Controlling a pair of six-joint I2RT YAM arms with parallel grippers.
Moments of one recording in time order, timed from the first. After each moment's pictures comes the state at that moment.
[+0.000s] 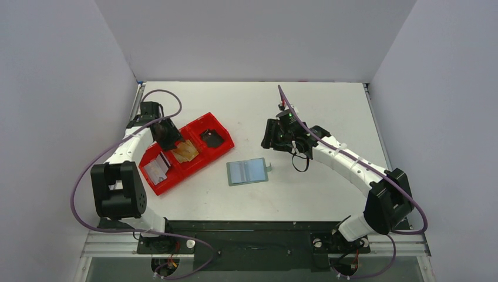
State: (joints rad) left arm 0.07 1.58 1.13 -0.60 0.13 -0.60; right arm 0.63 1.48 1.18 -0.51 0.05 0.64
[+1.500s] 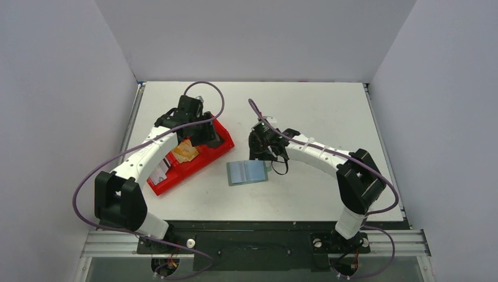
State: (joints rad) left arm -0.35 1.50 1.25 -0.69 0.08 -0.59; right arm 0.74 1.72 1.24 -0.53 0.12 0.67
